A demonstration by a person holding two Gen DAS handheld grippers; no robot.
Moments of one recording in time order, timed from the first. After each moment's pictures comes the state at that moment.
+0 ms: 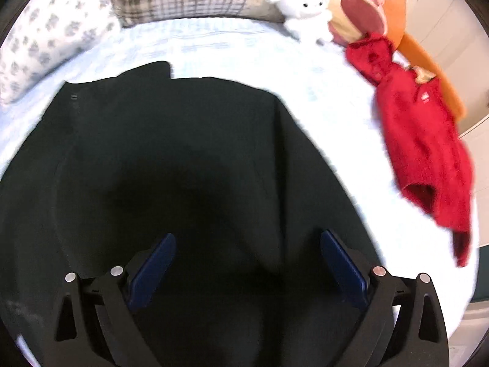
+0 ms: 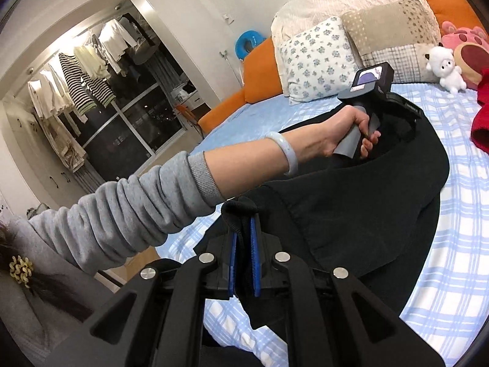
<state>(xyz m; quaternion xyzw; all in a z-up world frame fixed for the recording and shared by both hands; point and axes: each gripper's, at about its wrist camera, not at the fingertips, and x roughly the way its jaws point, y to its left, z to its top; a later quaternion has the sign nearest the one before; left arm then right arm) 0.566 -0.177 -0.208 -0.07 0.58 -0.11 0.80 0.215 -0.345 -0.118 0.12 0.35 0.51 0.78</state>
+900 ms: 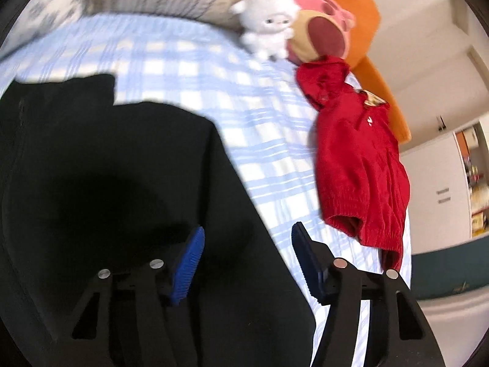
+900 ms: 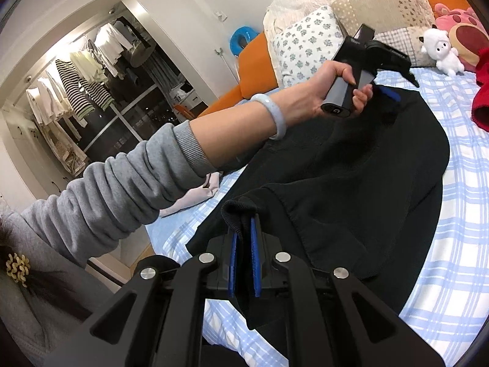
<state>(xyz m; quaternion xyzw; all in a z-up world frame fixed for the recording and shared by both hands) 0.592 -0.182 -0.184 -0.16 0.57 -0.21 0.77 0.225 -0.349 -0.147 0.15 0.36 0.51 0.76</state>
